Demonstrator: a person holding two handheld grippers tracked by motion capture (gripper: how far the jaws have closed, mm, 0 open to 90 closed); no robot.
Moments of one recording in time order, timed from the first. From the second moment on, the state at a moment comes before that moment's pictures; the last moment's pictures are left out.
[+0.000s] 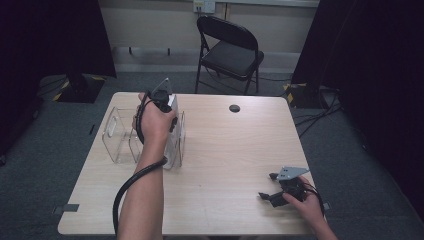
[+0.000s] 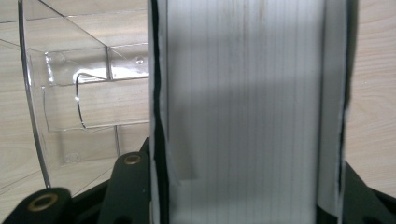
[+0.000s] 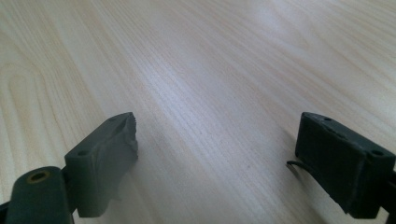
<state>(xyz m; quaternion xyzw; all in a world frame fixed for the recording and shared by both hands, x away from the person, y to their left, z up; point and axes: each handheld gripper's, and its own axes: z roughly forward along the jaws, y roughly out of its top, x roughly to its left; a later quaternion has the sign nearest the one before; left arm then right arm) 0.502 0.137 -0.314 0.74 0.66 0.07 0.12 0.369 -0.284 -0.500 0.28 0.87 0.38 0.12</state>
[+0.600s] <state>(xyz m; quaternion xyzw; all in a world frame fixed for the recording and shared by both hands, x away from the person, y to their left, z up) 0.497 0.138 -0.314 0.74 0.66 0.08 0.13 0.369 -0.284 -0.500 0.28 0.87 0.38 0.12</state>
